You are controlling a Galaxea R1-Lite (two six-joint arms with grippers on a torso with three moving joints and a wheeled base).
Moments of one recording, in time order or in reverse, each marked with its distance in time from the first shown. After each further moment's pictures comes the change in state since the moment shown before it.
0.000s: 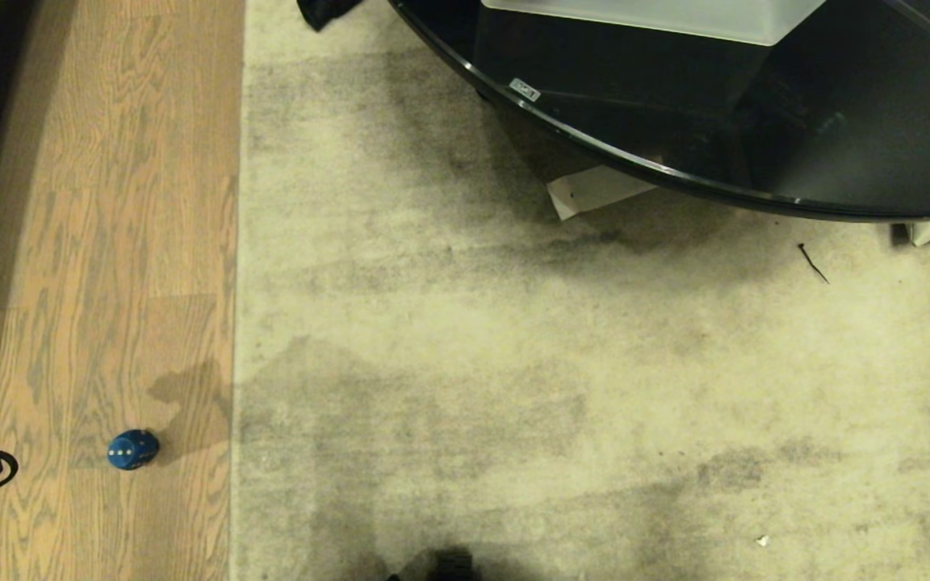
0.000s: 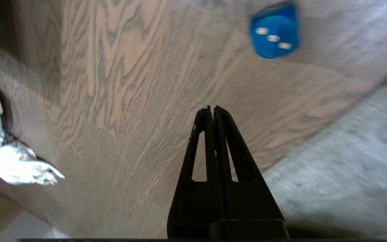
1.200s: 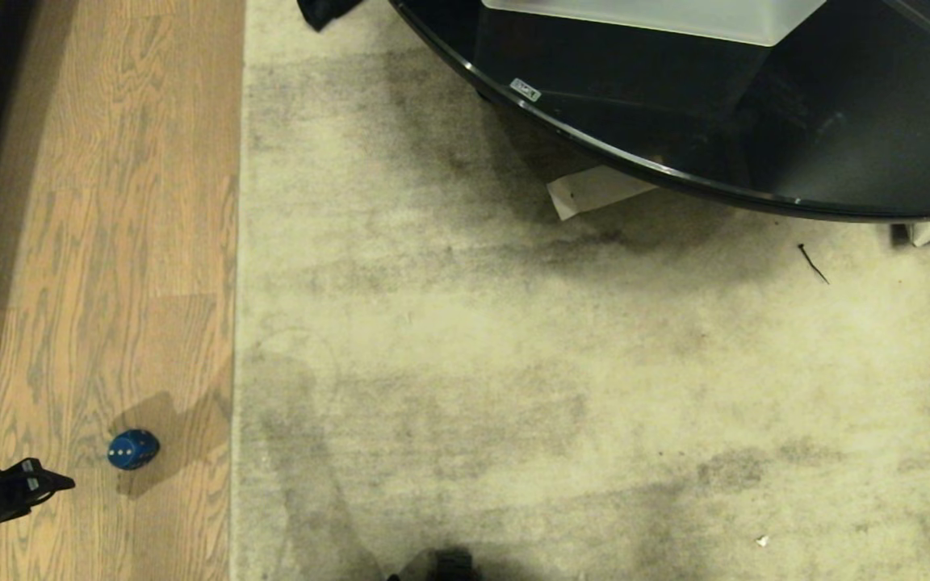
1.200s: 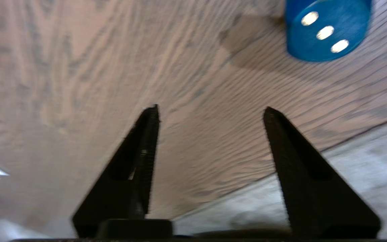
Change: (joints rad) left arm 0.008 0.350 -0.153 -0.079 -0.157 -0.083; right arm 0.000 0.000 0.000 0.000 0.000 0.000
